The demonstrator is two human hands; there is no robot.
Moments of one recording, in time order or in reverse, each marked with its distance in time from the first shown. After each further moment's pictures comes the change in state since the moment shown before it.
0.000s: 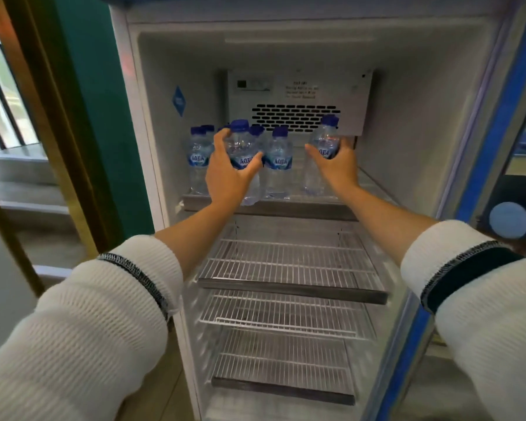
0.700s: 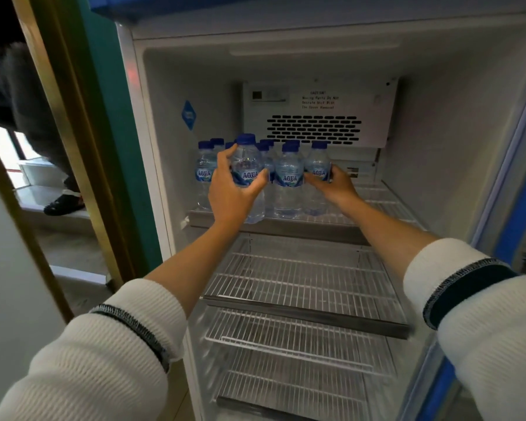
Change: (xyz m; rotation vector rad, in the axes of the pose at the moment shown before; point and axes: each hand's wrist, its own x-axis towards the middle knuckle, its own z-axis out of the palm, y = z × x) left_hand 0.002 -0.009 0.010 0.028 0.060 0.020; right_hand 0.031 0.036 0.030 -0.001 -0.370 0.206
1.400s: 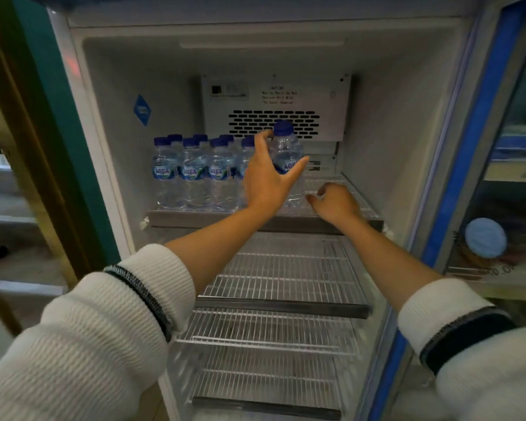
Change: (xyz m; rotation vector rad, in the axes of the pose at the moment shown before) left_hand -0.023 0.084 0.087 -0.143 -0.175 0.070; right_hand -0.054 0.026 -0.060 -0.695 0.122 0.098
